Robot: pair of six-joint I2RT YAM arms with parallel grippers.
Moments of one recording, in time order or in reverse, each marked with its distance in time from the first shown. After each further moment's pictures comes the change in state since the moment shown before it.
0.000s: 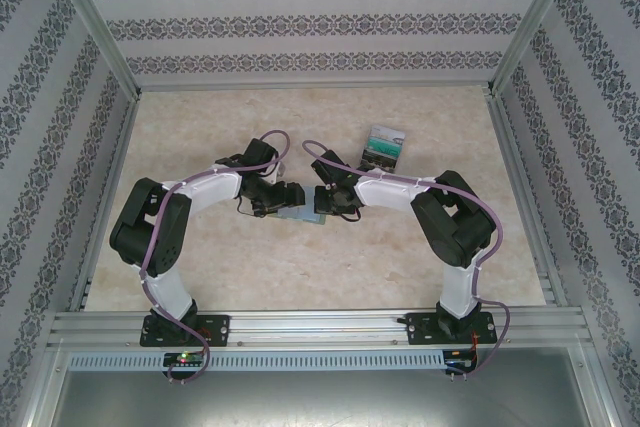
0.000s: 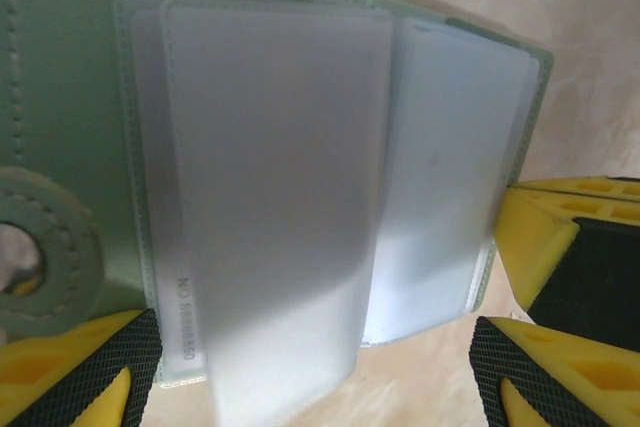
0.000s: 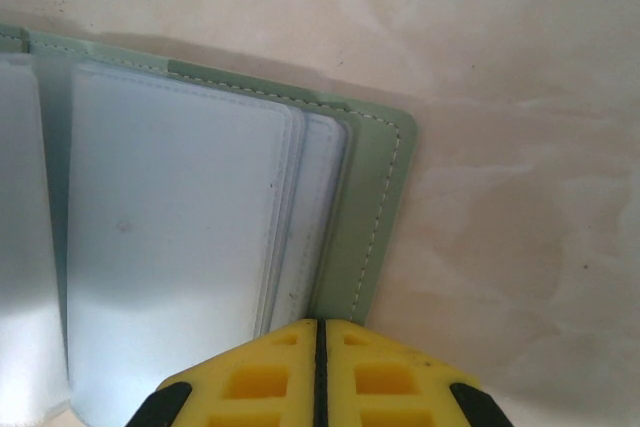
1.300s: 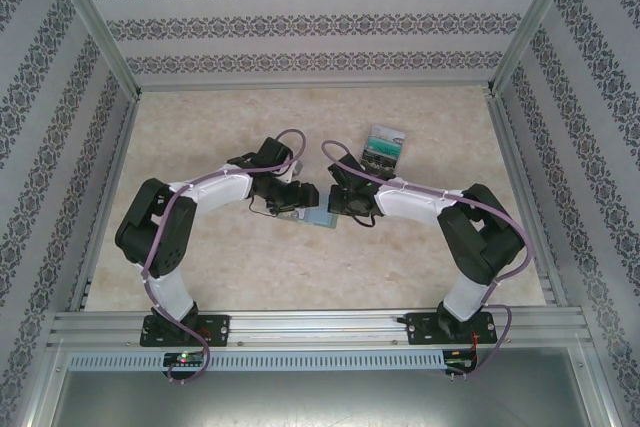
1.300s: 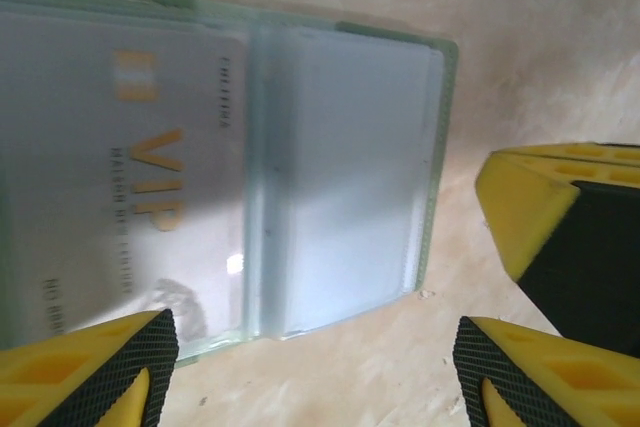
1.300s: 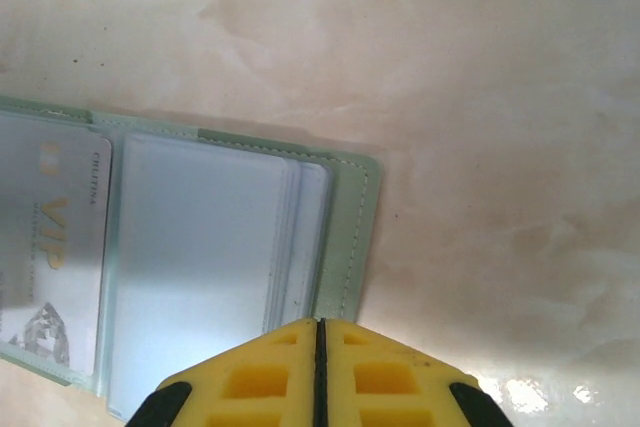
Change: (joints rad) left arm -0.070 -0.001 0.043 0.023 0.025 0.002; right arm -0.032 -0.182 -0.166 0.076 0.090 0.048
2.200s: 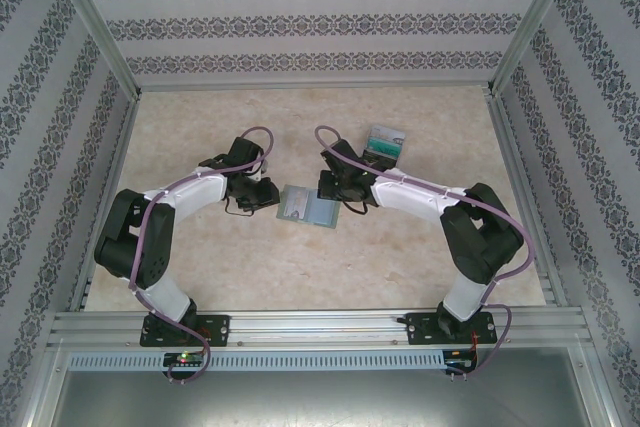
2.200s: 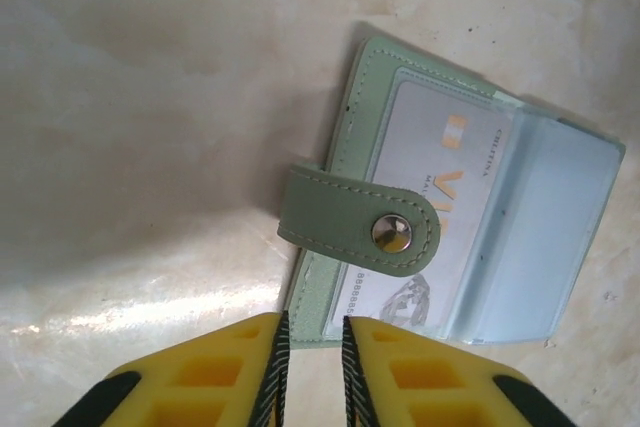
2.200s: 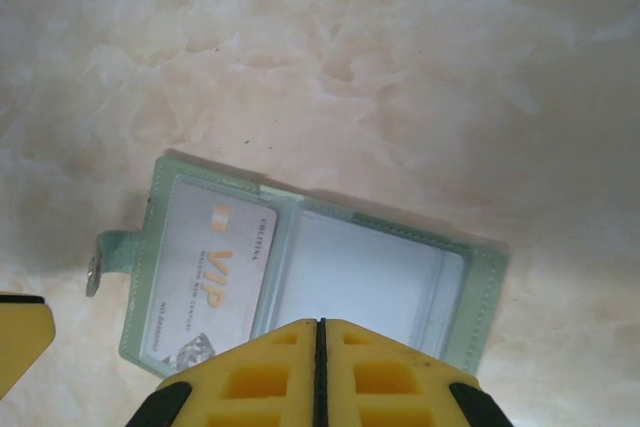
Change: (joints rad) left arm 0.142 -0.101 -0.098 -0.043 -0.129 -0.018; right arm 0.019 0.012 0.127 -0.001 -0.022 -0.043
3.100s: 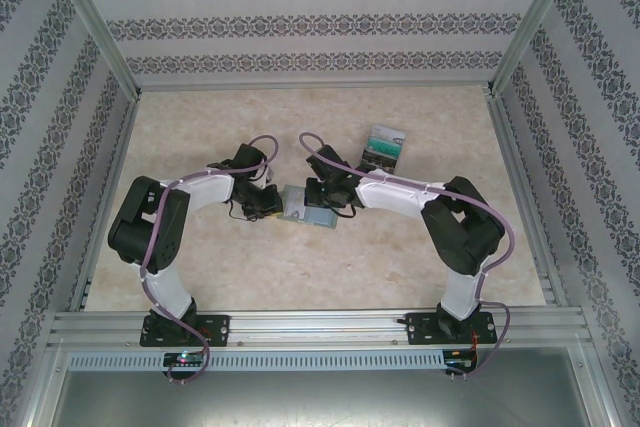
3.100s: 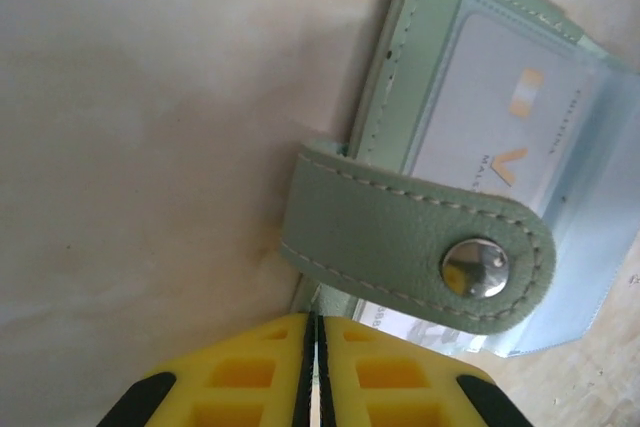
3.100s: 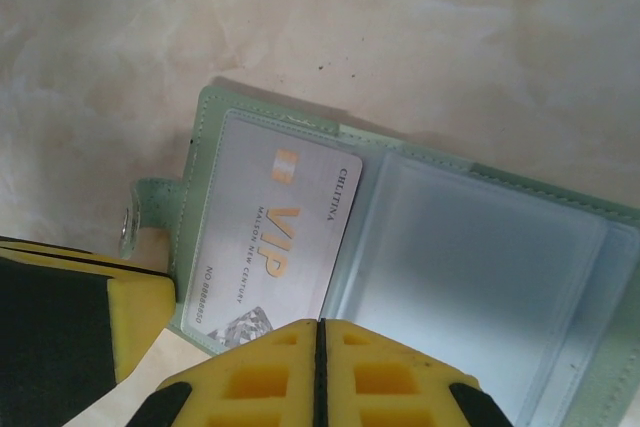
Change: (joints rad) left arm 0.002 0.113 -0.017 0.056 0.121 0.000; right arm 0.048 0.107 0.055 0.008 -0.089 0.032
